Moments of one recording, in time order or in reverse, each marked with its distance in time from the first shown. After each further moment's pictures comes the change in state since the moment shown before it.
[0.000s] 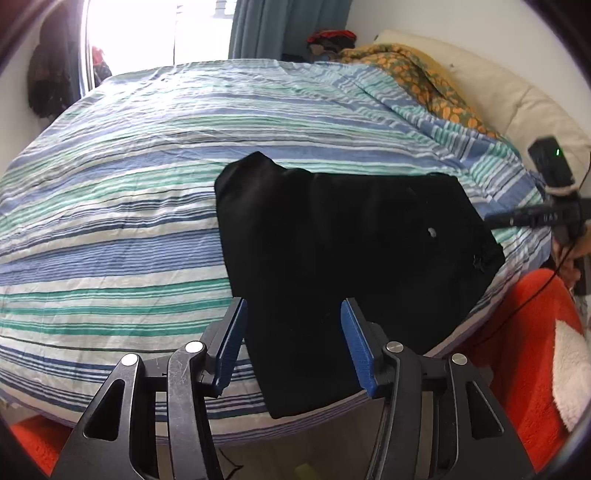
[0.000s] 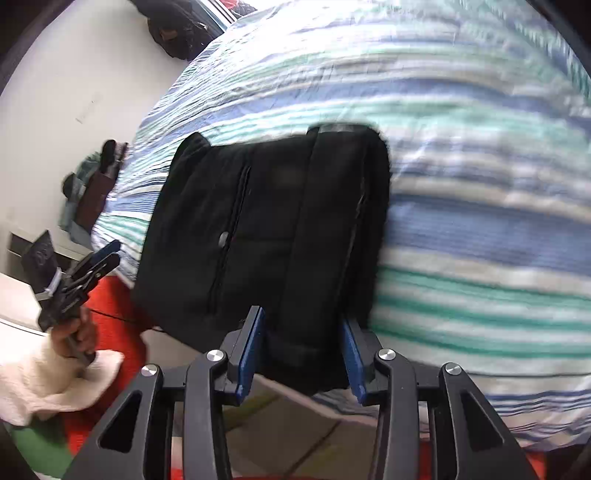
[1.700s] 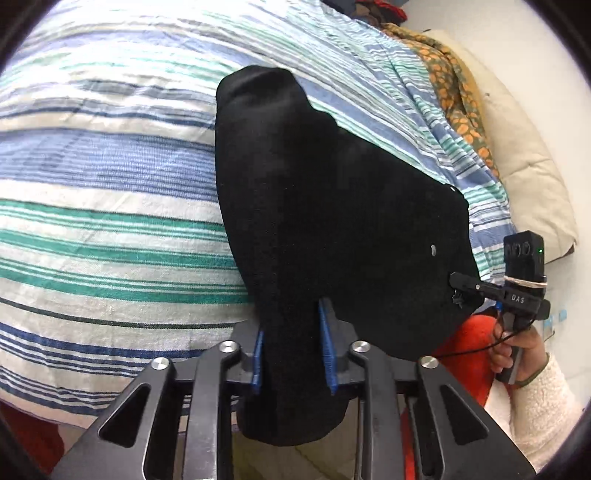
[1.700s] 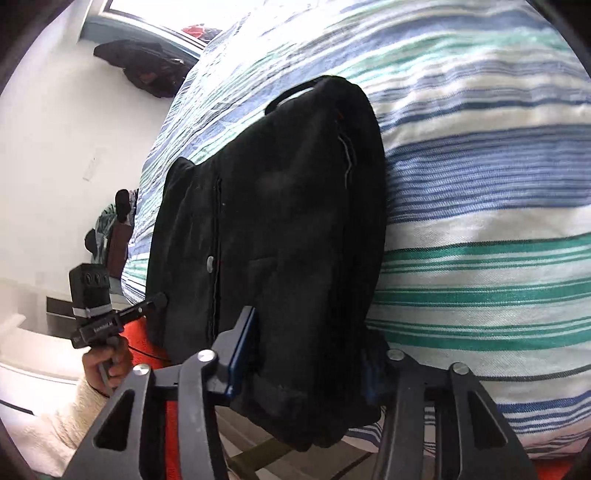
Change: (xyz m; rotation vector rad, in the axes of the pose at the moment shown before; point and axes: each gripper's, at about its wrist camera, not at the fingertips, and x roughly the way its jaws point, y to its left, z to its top) left arm 0.049 0.037 0.012 -0.324 0.237 -0.250; right arm 0.056 -0.006 -0.032 0.232 0.034 0.279
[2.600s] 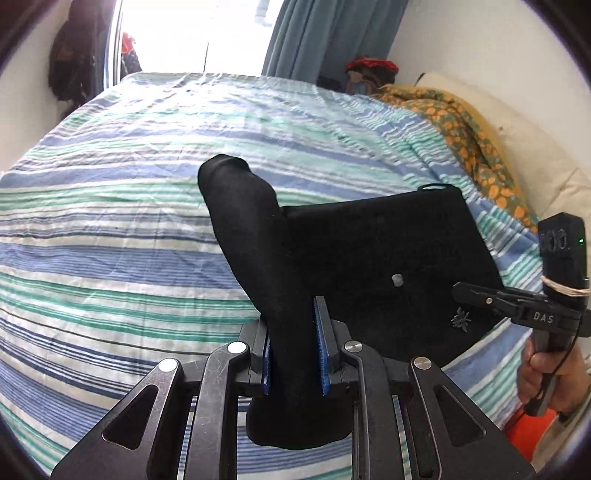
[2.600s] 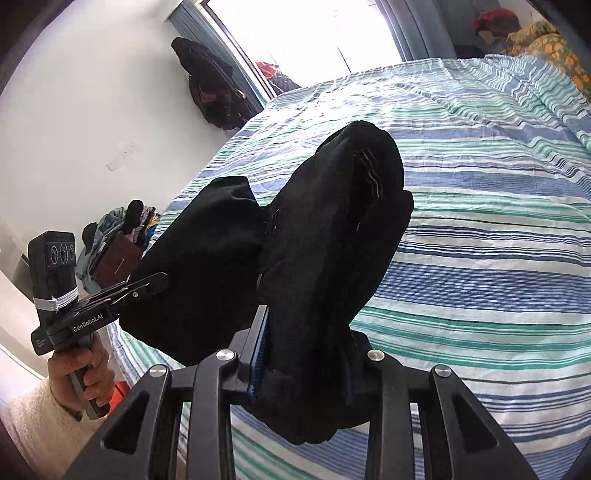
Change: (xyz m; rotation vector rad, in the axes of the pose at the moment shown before) left arm -0.017 -0.002 0.172 0.157 -0.305 0.255; right arm 0.031 0.115 0.174 -0.221 -0.236 -0.046
